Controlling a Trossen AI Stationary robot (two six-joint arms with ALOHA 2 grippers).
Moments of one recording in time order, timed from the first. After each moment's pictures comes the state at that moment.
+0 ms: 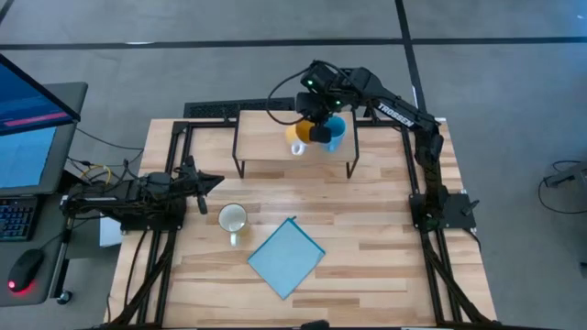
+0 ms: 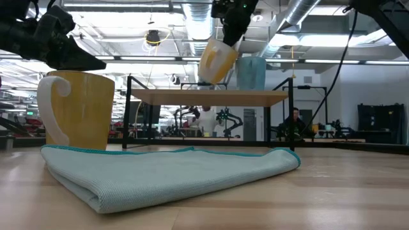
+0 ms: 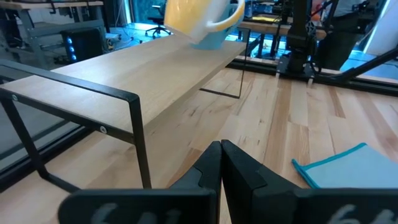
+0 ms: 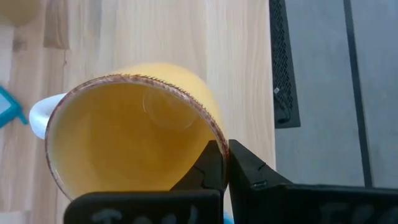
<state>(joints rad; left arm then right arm) 0.00 0.08 0.17 -0.26 -0.38 -0.14 -0.44 2.02 2.33 -1.33 -0.03 -0.55</state>
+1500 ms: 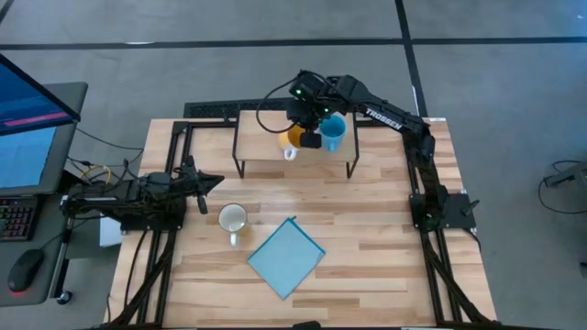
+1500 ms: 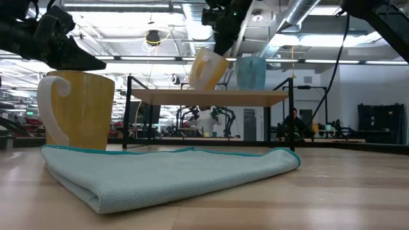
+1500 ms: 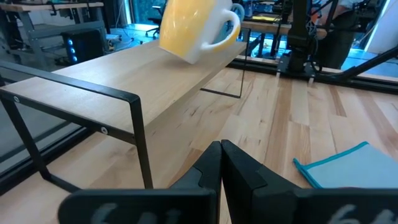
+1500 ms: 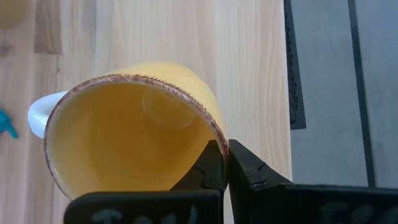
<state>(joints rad) 0.00 0.09 0.17 -0.26 -0.38 -0.13 -0.40 2.09 2.33 -1.29 0.01 -0.51</state>
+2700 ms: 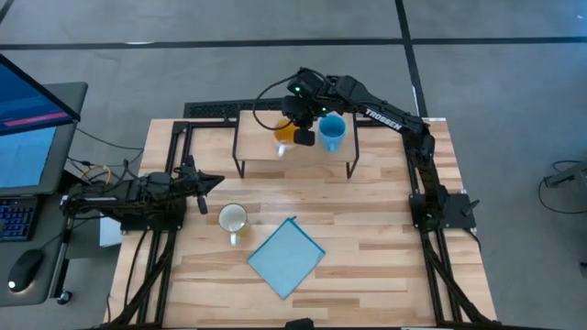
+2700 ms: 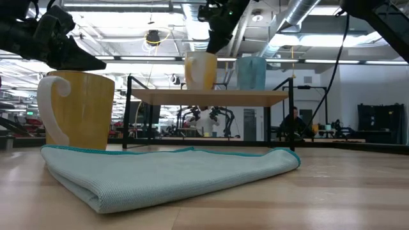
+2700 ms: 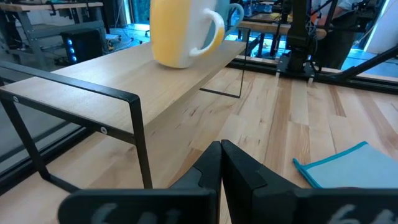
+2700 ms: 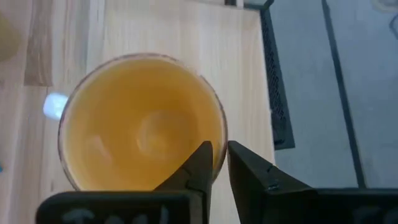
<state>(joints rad) 0.00 0.08 0.17 -0.26 -0.38 -0.13 -0.40 2.09 2.33 -1.18 0.01 -0.50</state>
